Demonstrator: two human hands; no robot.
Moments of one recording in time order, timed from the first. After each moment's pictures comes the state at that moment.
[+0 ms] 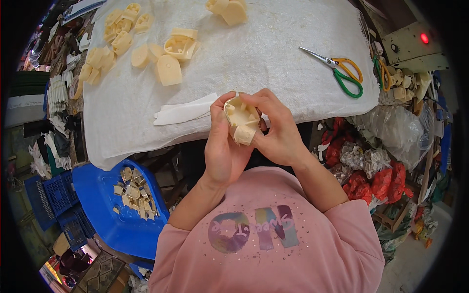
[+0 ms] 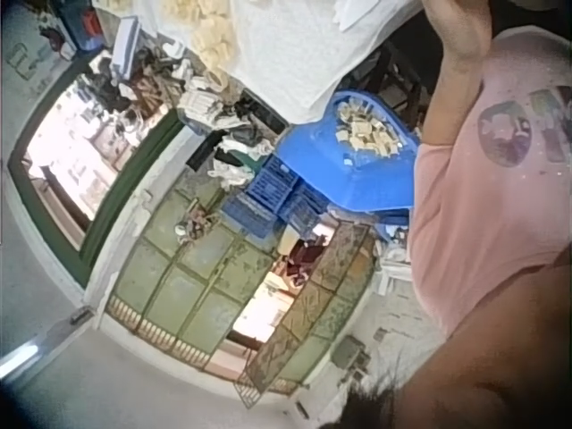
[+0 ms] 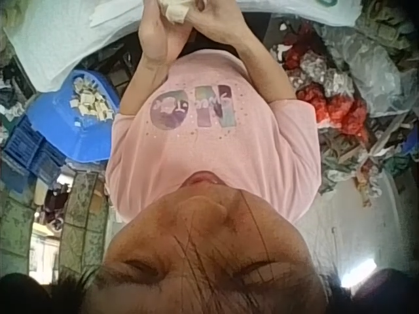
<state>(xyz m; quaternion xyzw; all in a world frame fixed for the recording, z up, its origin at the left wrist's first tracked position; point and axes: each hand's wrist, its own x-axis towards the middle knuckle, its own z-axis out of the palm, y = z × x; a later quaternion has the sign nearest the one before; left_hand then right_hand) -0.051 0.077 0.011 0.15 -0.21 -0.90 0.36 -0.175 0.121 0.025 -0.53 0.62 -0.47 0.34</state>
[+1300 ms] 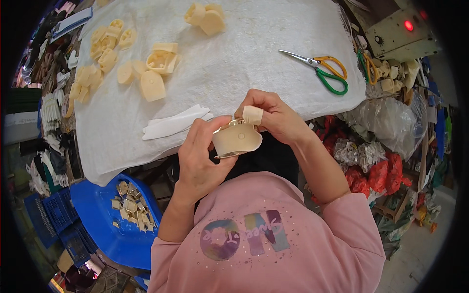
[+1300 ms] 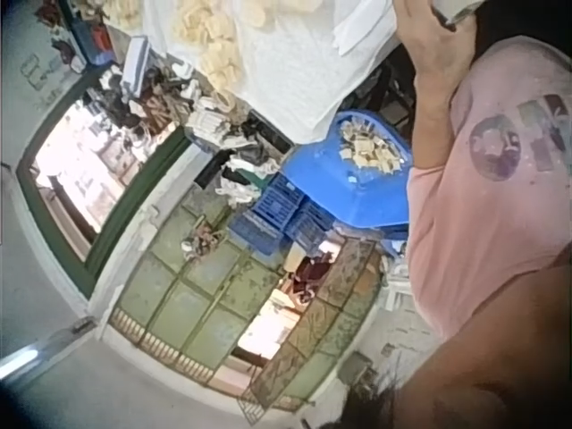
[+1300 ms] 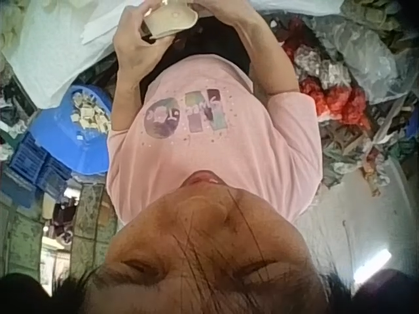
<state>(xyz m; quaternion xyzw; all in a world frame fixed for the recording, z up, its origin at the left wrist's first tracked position) -0.032 0.061 0.037 0.28 -0.83 -0.39 0.30 -0.222 0.111 0.022 -0.38 0.48 -0.51 0.60</state>
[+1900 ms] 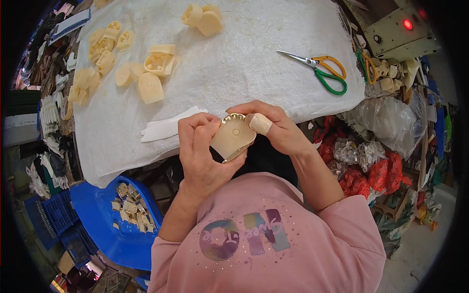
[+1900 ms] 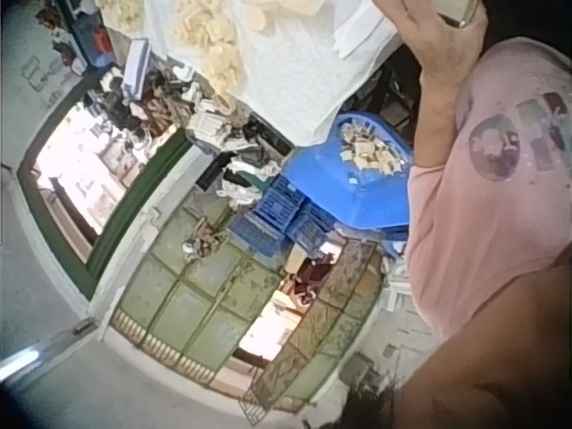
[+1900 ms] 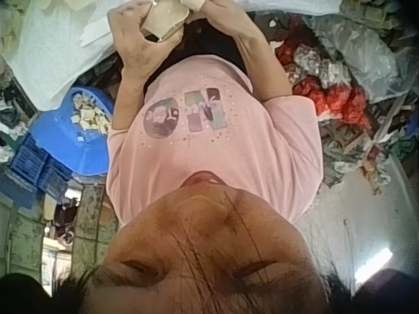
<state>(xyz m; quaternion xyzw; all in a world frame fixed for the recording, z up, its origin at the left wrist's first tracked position) -0.048 0.063 0.029 0.26 -0.84 -0.24 0.40 -0.210 0.125 0.018 -0.43 0.46 -0.55 0.55</state>
